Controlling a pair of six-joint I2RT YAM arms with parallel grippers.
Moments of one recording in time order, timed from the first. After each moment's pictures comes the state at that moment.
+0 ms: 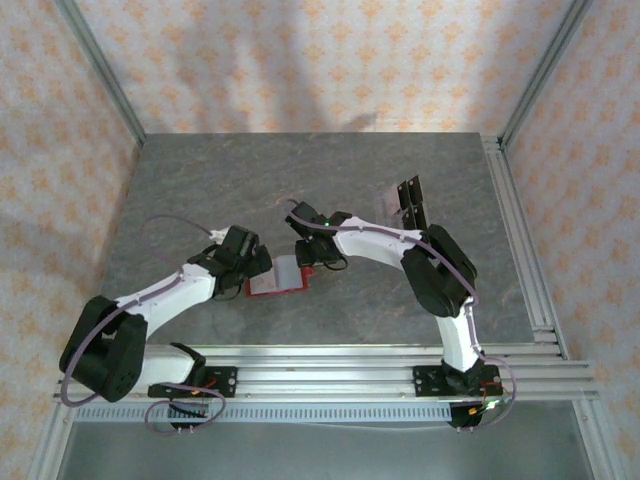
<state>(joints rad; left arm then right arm) -0.39 1.30 0.62 -0.37 -0.24 -0.78 0.85 2.01 1.46 -0.66 0.06 0.60</state>
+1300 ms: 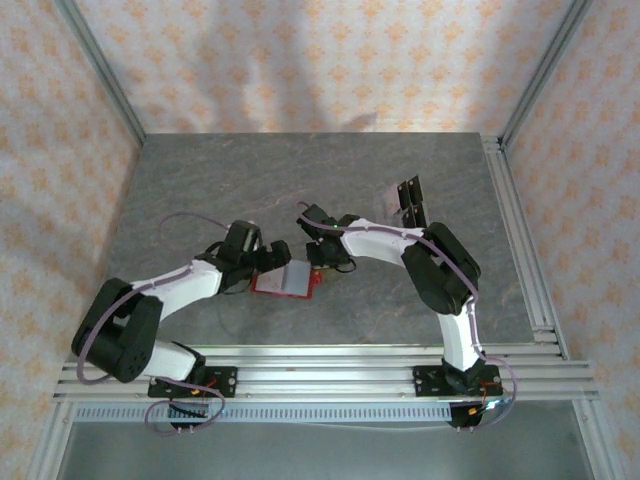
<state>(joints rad) -0.38 1.38 0.60 -0.11 0.06 -0.74 0.80 2.01 1.37 -0.60 0.03 0.61</state>
